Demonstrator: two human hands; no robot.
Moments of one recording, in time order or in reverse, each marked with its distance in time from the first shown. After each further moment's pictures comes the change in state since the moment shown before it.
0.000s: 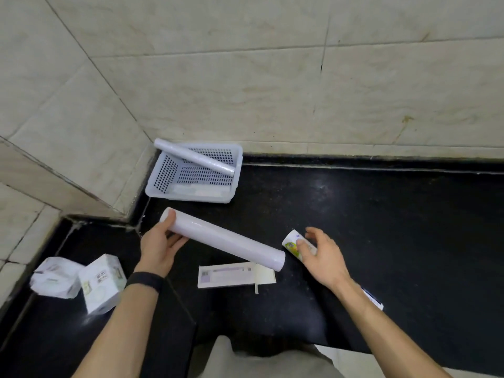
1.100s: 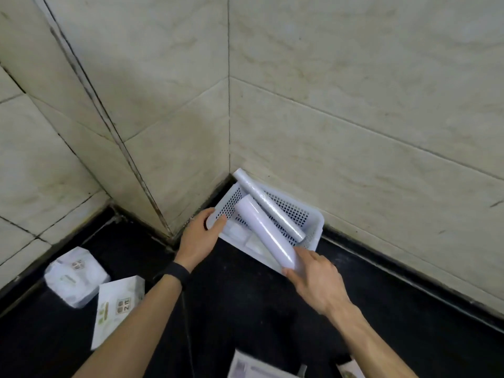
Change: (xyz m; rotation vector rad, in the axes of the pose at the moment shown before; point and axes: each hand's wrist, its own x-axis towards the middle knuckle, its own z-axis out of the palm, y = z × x) left_hand 0.159 0.087 -0.027 0.650 0.001 0.439; right_hand 0.141 -0.224 0.090 -0.544 -0.239 -0.487
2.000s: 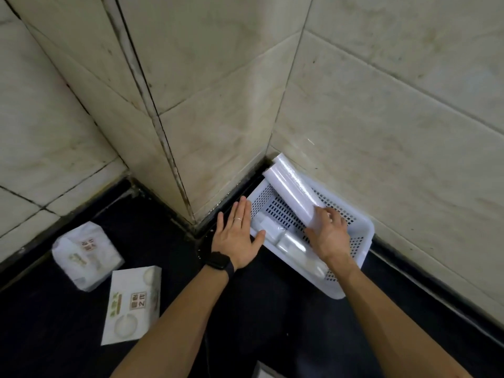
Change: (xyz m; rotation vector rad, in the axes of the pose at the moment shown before) left_hand 0.050 -0.085 0.038 0.817 -0.130 0.164; right_hand 0.166 0.001 0.081 -0.040 0.031 0.090
